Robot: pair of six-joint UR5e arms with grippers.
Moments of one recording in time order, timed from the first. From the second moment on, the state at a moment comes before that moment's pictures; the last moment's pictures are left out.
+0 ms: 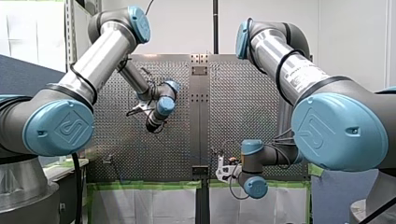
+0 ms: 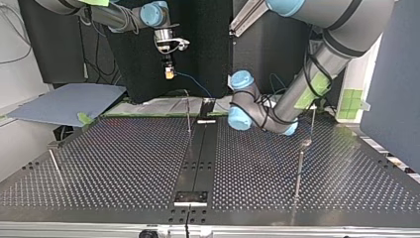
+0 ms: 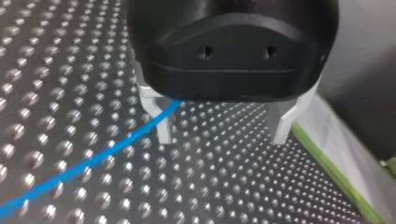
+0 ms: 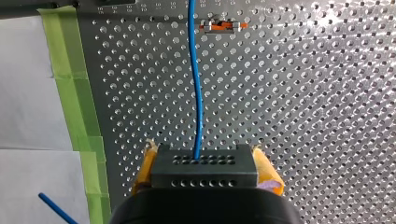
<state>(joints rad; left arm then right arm) -0.33 -2.28 -1.40 -3.24 -2.28 -0.97 2.12 -0.64 2.05 -1.40 1.62 1.63</state>
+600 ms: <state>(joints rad) -0.36 -2.28 -1.40 -3.24 -2.31 -0.90 2.12 -0.64 2.05 -1.40 1.62 1.63</state>
